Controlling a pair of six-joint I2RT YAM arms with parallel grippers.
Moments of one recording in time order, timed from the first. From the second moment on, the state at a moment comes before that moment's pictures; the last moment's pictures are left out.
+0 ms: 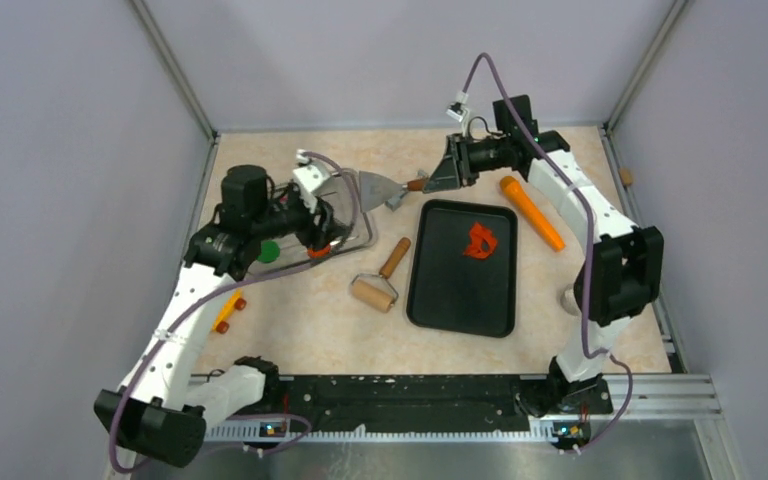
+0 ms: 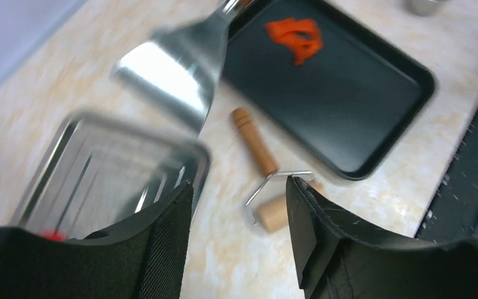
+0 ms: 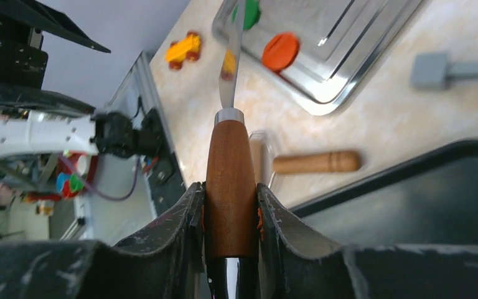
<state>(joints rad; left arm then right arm) -0.21 1.05 1.12 -0.57 0.60 0.27 0.32 1.82 1.71 -0.63 -0.97 0.10</state>
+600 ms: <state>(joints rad) -0.69 1.40 1.28 -0.49 0.57 0.76 0.32 1.59 1.35 -0.57 -1.08 0.22</state>
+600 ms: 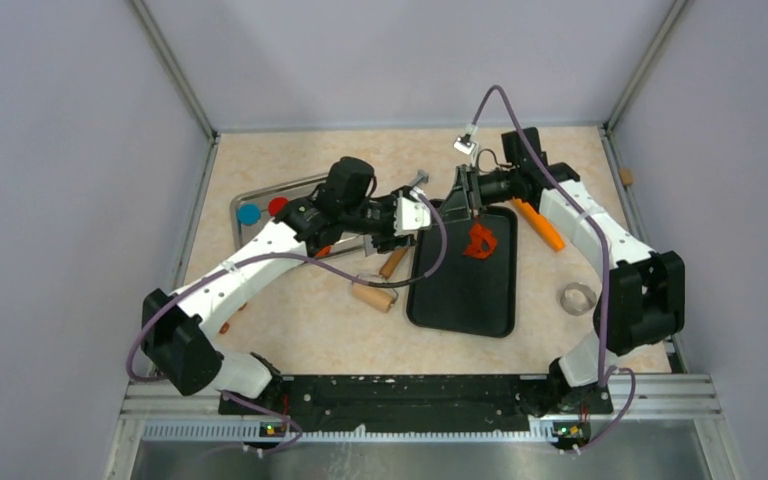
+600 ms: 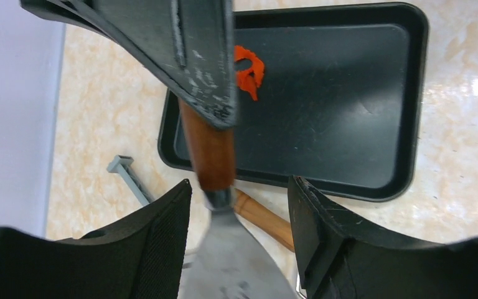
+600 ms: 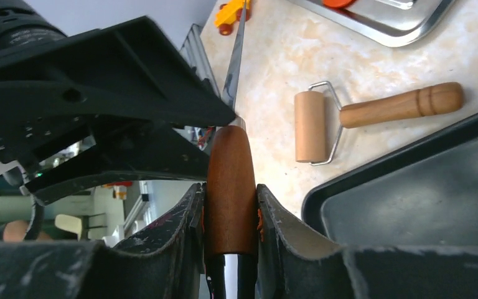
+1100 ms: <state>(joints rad) -0.71 1.48 1.31 -0.41 0.53 0.77 0.31 1.56 1.30 -0.54 -1.14 0.25</state>
